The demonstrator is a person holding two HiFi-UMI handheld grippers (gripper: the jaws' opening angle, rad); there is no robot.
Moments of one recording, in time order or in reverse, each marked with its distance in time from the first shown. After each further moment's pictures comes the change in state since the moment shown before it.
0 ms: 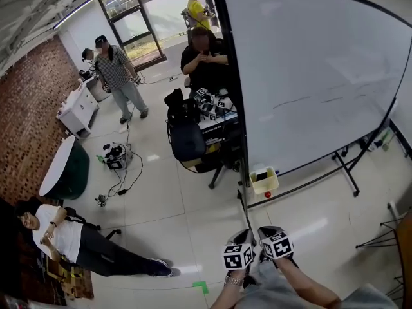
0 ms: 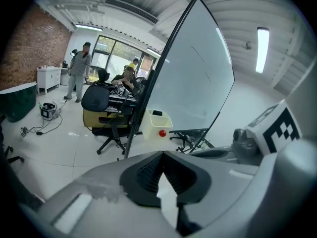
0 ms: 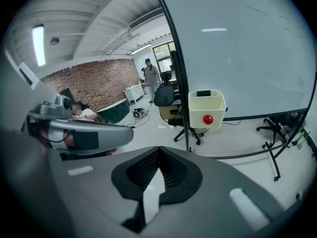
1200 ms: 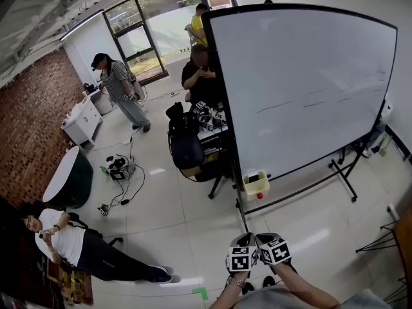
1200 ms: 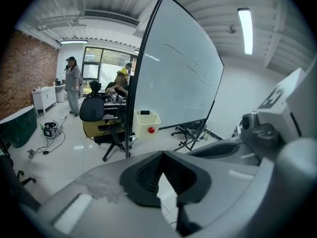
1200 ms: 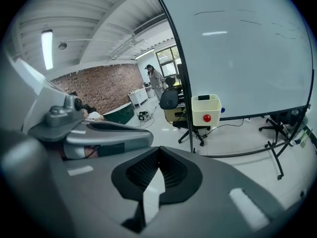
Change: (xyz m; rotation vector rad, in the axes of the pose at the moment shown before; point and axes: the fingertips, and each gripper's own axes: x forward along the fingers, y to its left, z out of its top) left arm -0.019 -0.054 -0.023 0.166 0.031 0.037; right arm -0.058 0.025 -0.020 0.010 -0.043 0.046
